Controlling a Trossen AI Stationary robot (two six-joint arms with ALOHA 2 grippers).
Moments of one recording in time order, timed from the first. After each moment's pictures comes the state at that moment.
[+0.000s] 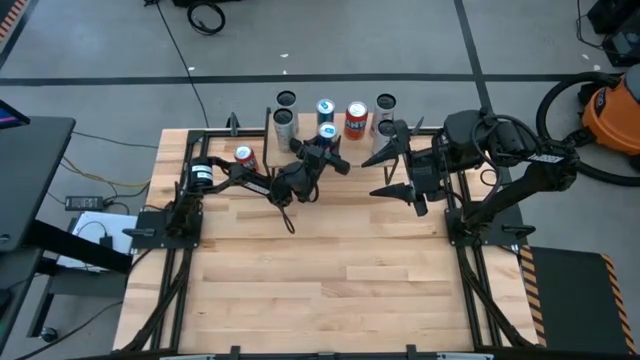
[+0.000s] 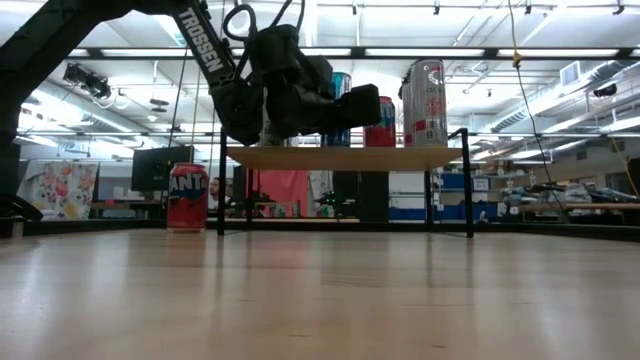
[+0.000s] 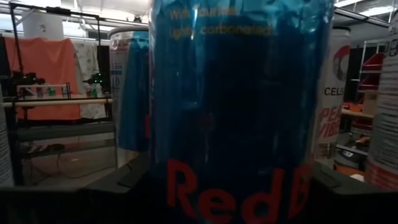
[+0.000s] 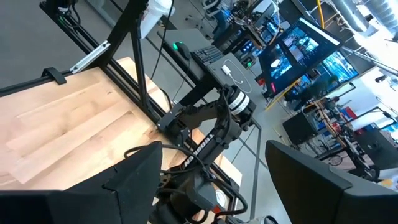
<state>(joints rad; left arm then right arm) 0.19 2.12 1.11 1.37 -0.88 0.22 0.13 1.26 1.71 -0.71 -0.03 -0.78</state>
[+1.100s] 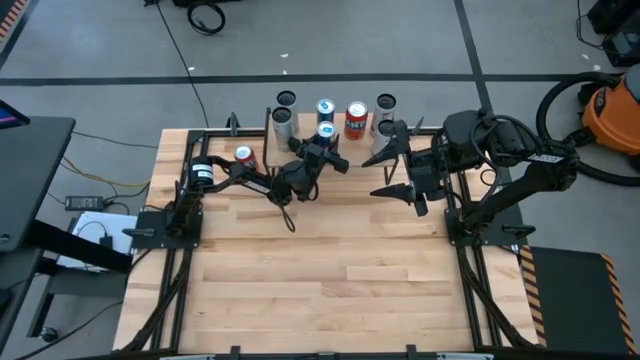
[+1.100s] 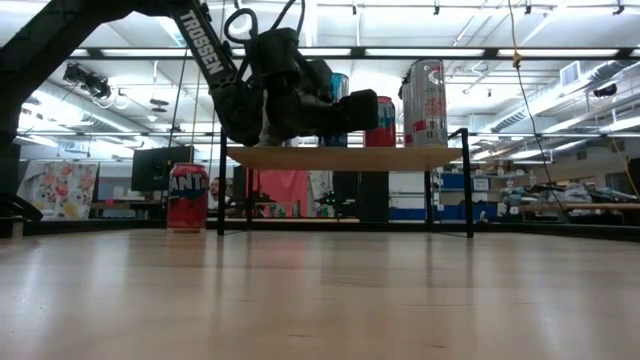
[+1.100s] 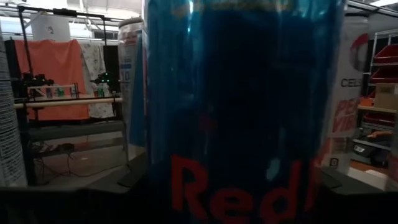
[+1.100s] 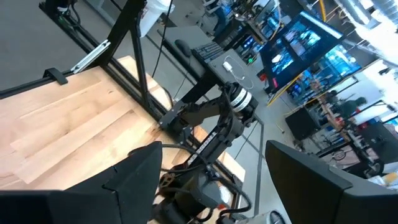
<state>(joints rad) 0.20 2.12 1.11 1.37 -0.89 0.24 0.12 1.26 1.71 -0.73 -0.03 -0.75</state>
